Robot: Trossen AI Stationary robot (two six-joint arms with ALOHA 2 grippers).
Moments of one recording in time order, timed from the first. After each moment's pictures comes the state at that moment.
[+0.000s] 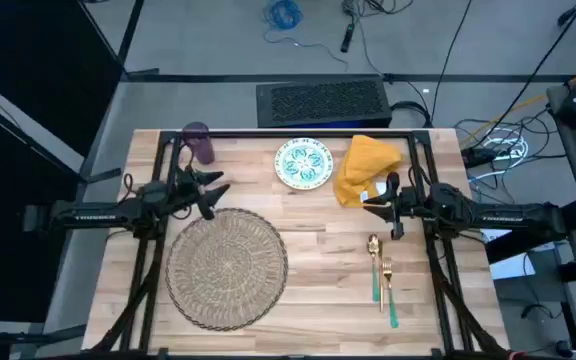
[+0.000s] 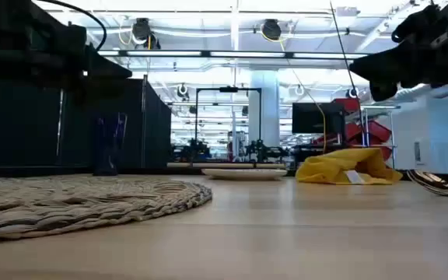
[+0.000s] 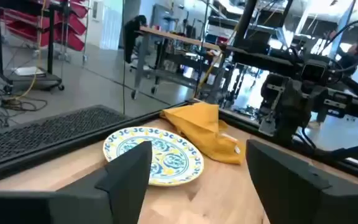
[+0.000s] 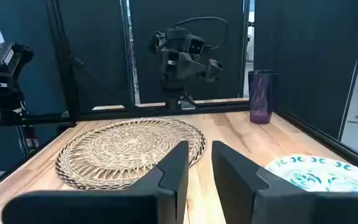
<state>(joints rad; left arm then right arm) 0.23 0.50 0.01 0.51 -0.22 -0.25 -0.16 0.30 0.01 0.33 -0.13 0.06</state>
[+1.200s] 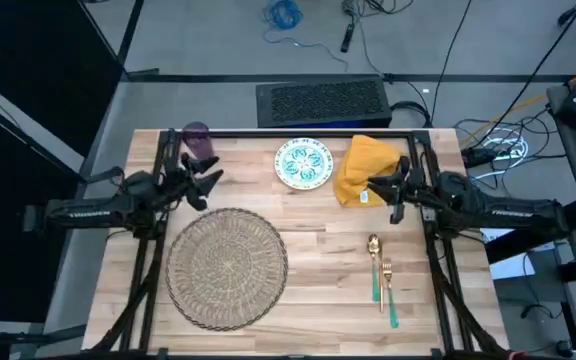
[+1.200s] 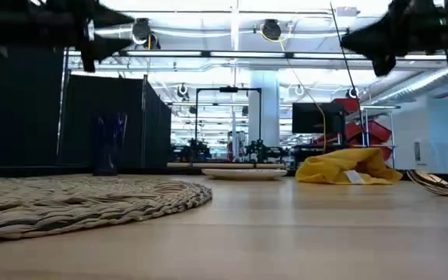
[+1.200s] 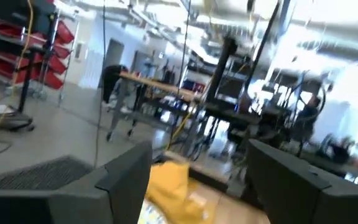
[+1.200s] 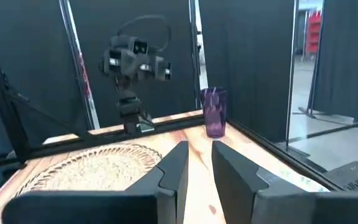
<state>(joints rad) 0.23 0.51 0.22 0.54 -0.17 -0.28 -0.16 0.40 0.32 0.14 0.08 0.11</state>
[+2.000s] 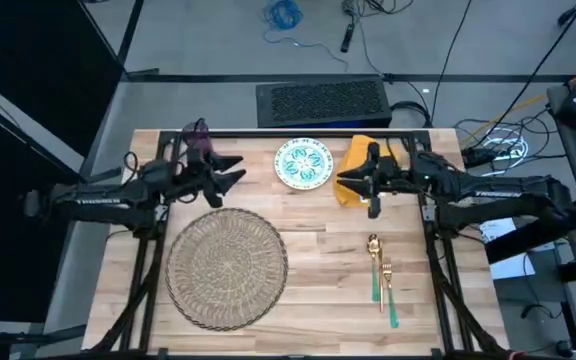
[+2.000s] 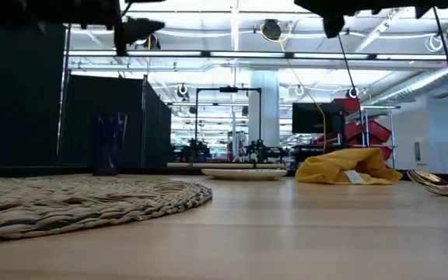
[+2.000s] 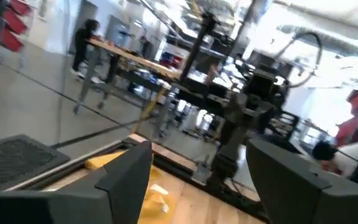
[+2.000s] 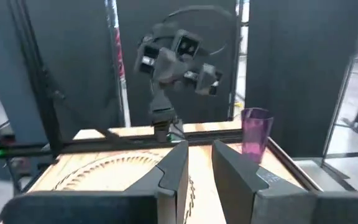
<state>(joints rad) 0.20 0.84 0.49 0.51 -0.01 -0.36 -0.16 0.92 0.68 0.21 -0.08 0.02</state>
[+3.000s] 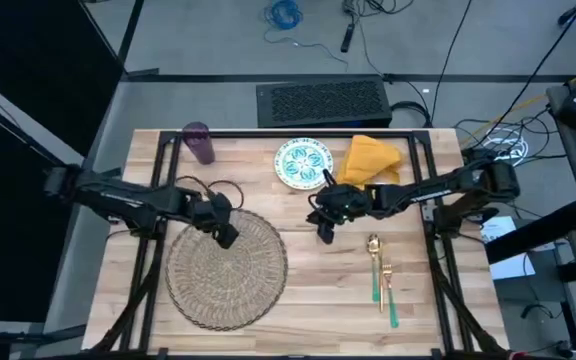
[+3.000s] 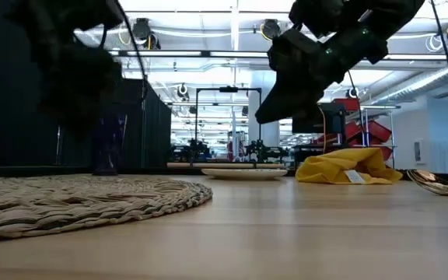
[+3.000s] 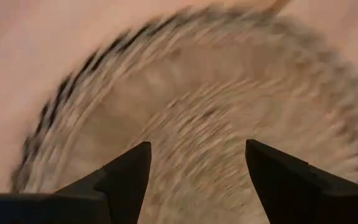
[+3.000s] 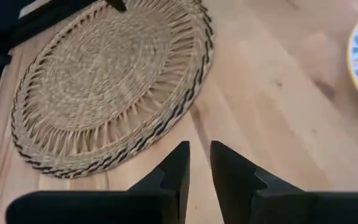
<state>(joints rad) -0.06 1.20 0.64 -0.69 -0.03 -0.93 -0.03 1.48 0.77 0.10 -0.02 0.43</state>
